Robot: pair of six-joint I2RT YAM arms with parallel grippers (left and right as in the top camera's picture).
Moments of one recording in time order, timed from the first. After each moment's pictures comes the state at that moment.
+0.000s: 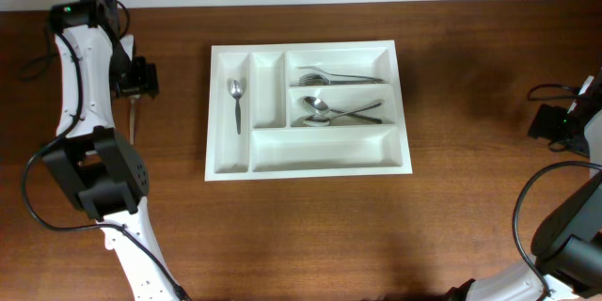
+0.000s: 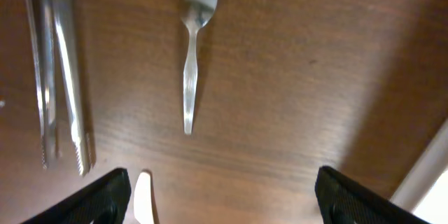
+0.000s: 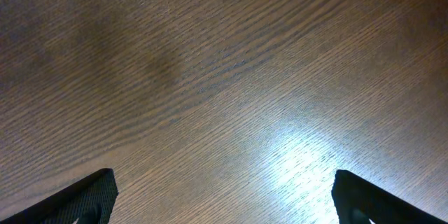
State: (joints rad) left arm 0.20 2.35 2.29 -1.47 -0.11 0.03; right arm -0.61 1.85 1.40 -0.76 0.17 -0.09
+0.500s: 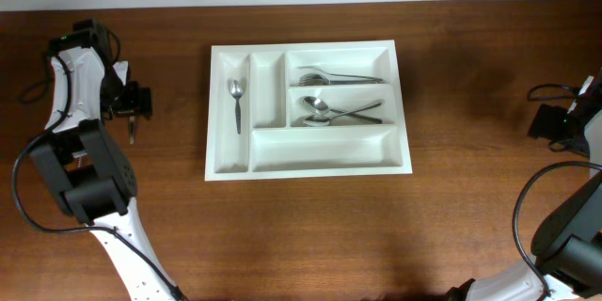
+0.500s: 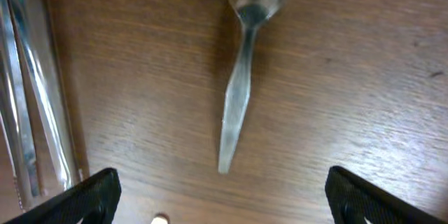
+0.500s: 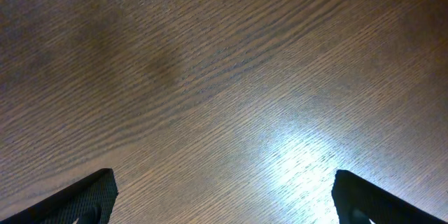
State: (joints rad) left arm 0.29 2.35 2.05 -1.26 -0.12 0.11; right arm -0.61 1.85 1.40 -0.76 0.17 -0.09
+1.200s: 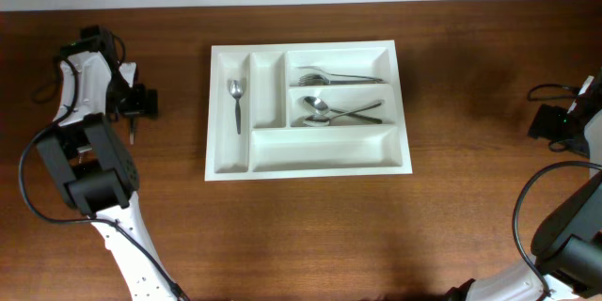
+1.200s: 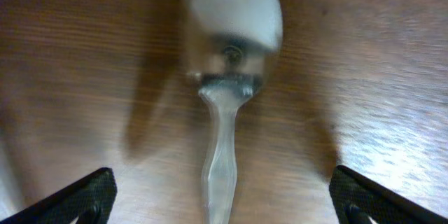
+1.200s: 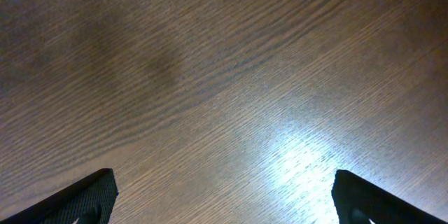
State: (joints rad) left arm 0.29 2.43 2.05 -1.16 -0.08 0.18; right arm -0.61 1.85 1.40 -0.76 0.17 -0.09
